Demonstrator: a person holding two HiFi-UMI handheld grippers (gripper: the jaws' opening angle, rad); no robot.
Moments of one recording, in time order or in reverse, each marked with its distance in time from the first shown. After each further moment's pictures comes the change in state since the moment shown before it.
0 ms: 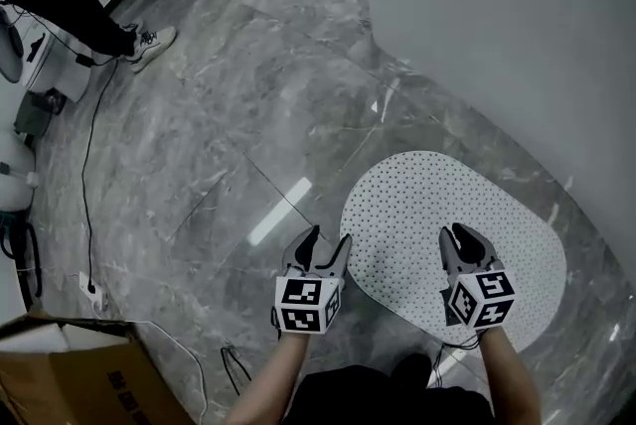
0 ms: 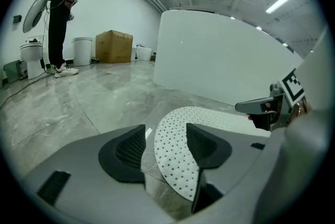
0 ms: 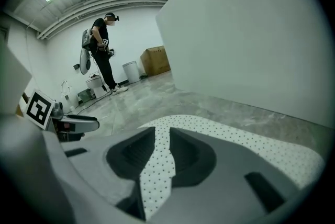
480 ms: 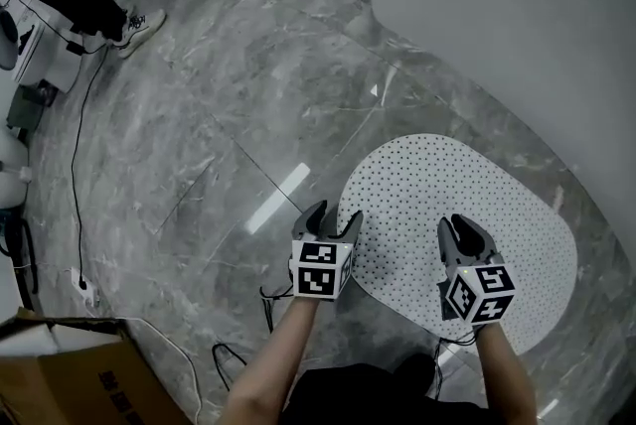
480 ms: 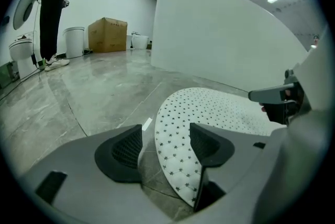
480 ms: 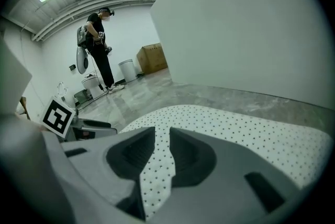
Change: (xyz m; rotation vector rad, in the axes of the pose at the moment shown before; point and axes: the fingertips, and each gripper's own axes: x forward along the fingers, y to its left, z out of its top) left arm 0.080 0.012 -0.045 0.044 0.123 -0.016; right arm 0.032 -0.005 -0.030 0.041 0.008 -0.020
